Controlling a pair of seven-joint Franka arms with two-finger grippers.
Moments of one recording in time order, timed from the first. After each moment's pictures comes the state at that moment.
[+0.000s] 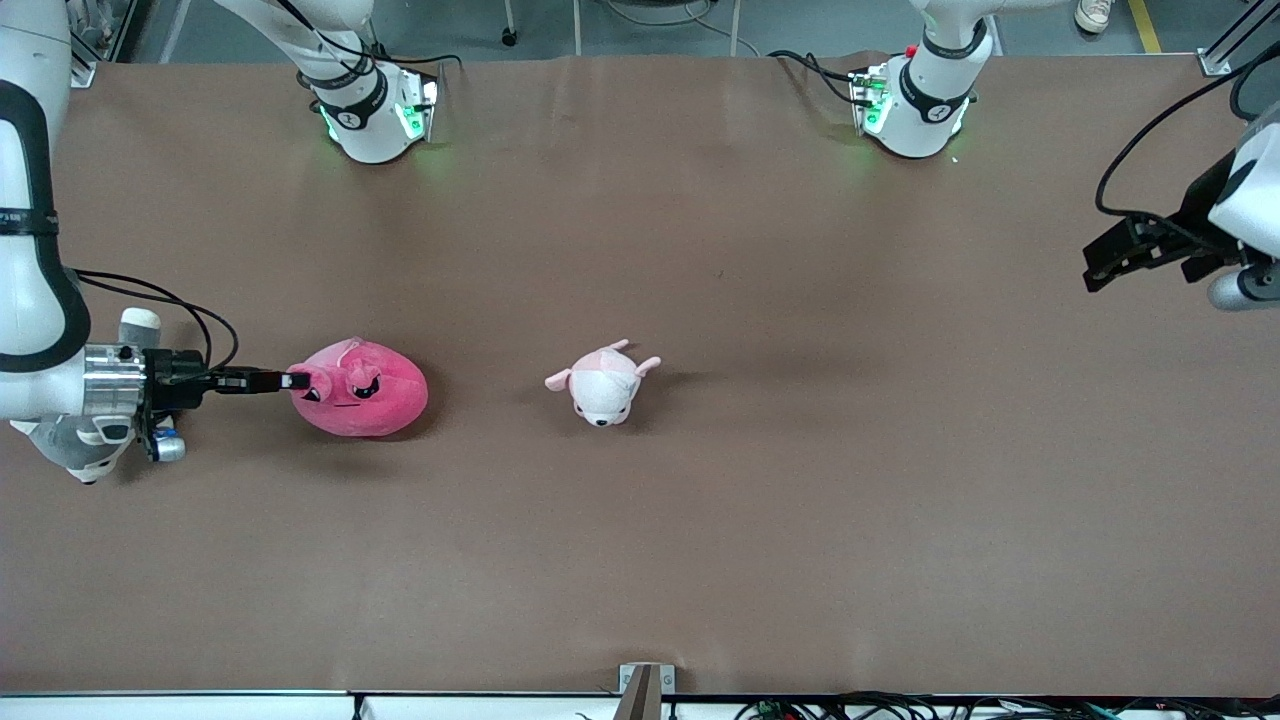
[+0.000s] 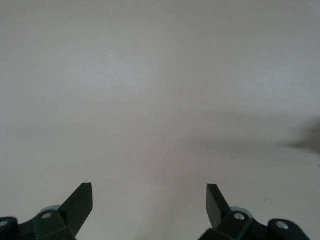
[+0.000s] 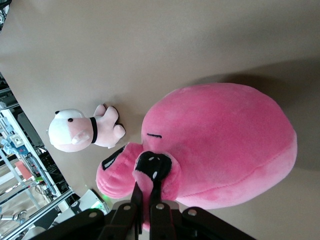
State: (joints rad) left arm 0.03 0.06 -0.14 -1.44 0.05 1.48 -0.17; right arm -0.25 0.47 0.04 -1.69 0.70 1.64 -0.24
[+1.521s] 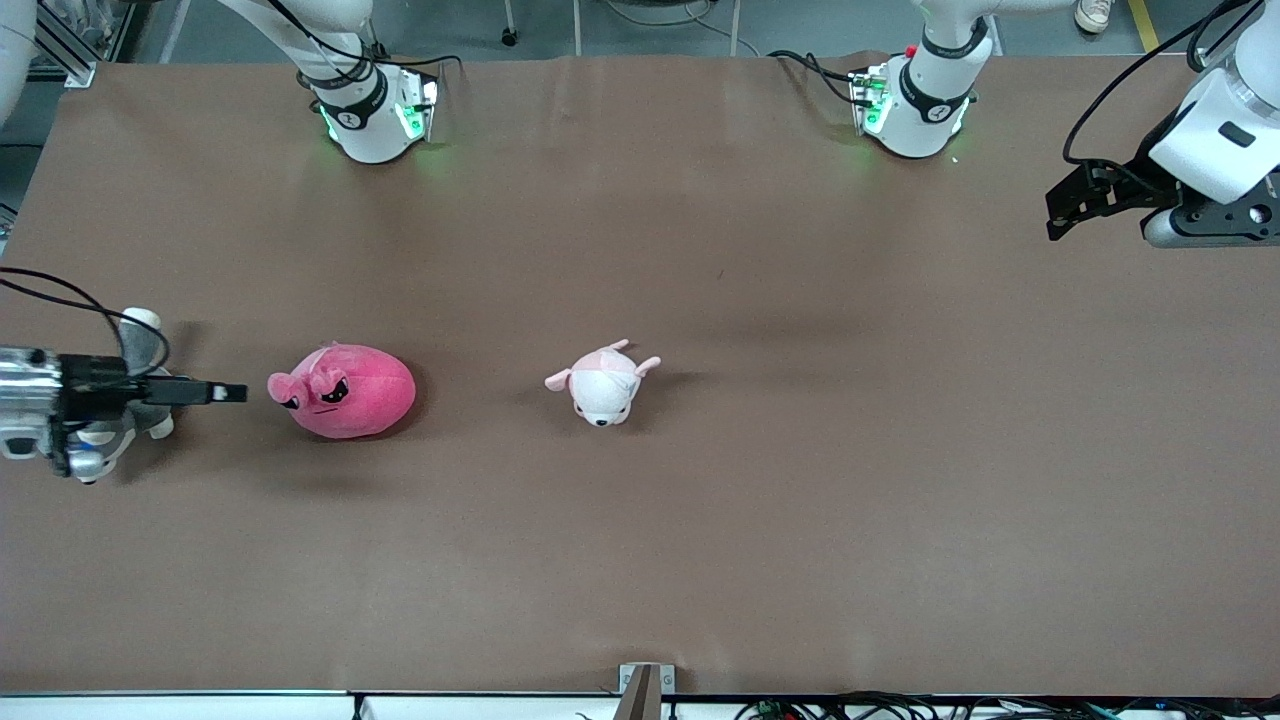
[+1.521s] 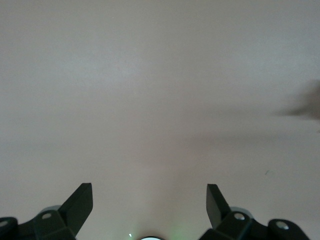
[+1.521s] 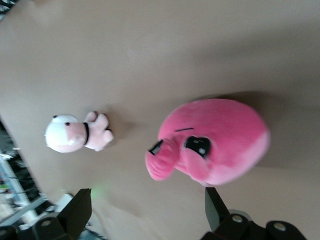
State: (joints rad) left arm -0.06 -0.09 -0.08 -1.64 0.02 1.53 -0.11; right arm -0.29 0.49 0.04 -1.37 0.52 1.48 -0.18
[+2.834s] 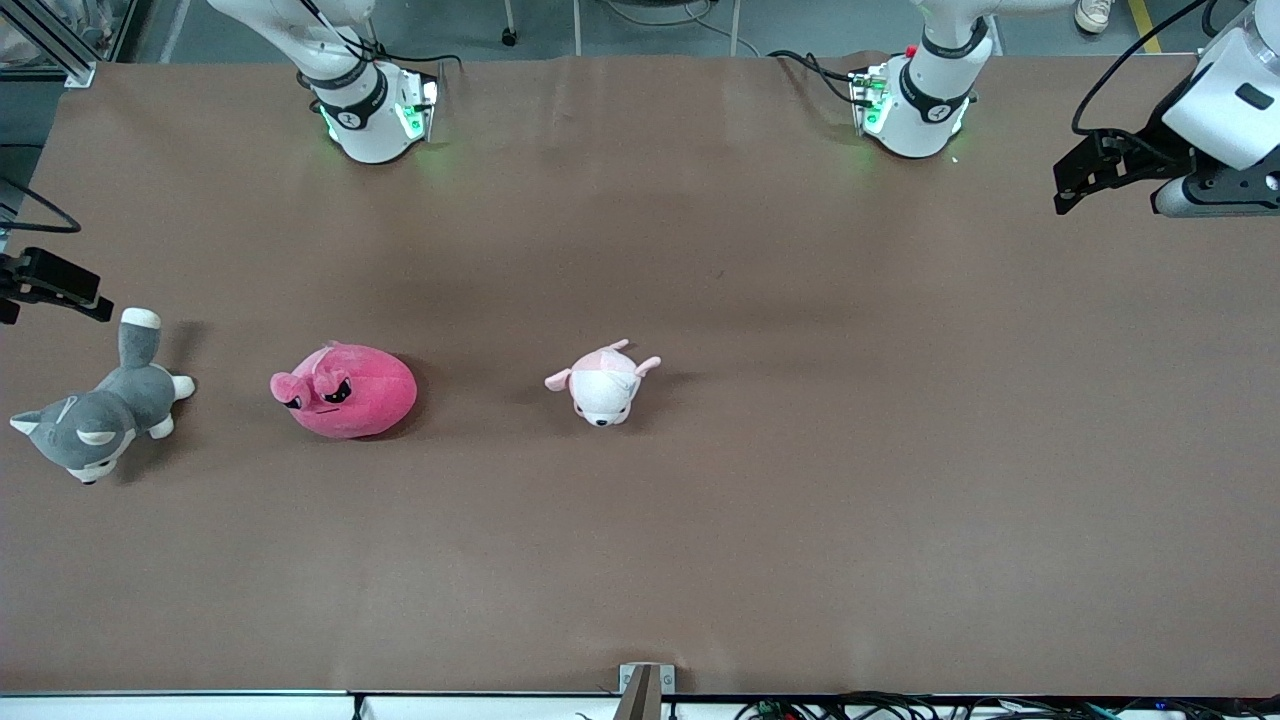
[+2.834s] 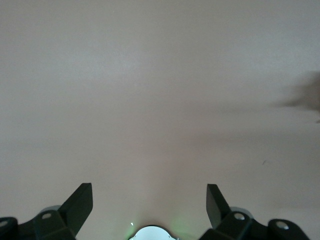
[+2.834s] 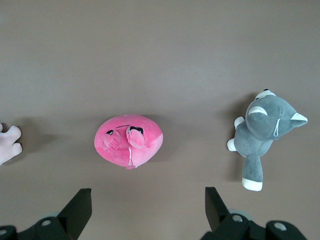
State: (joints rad) left arm -0.07 -0.10 -0.08 -1.60 0.02 1.45 -0.11; right arm -0.12 0.18 0.05 -1.30 0.00 1.48 -0.07
